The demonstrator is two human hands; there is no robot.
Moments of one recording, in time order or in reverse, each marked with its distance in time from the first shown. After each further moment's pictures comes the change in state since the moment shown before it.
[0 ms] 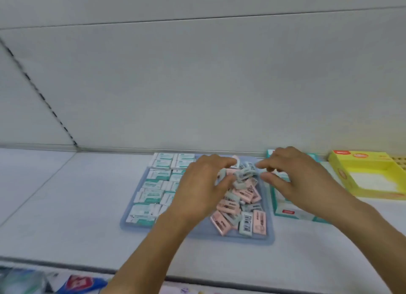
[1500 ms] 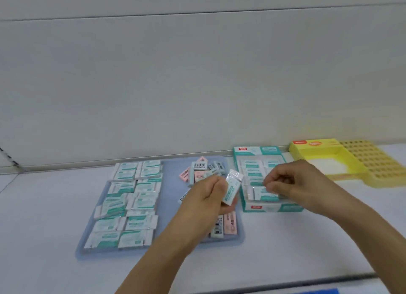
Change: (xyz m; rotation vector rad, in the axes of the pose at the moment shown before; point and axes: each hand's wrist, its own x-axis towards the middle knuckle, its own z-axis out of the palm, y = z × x) left_hand -0.007 0.043 0.036 -0.876 -0.276 -0.428; right_hand -0.041 0.040 -0.014 0.475 -0.150 0.545
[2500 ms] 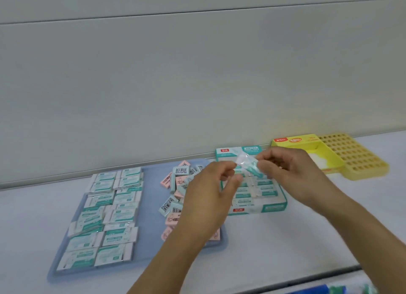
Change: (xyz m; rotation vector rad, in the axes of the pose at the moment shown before) left_hand 0.036 0.002 0.036 0.563 0.078 0.387; right_hand -0.004 0.002 -0.014 0.255 0.236 -0.096
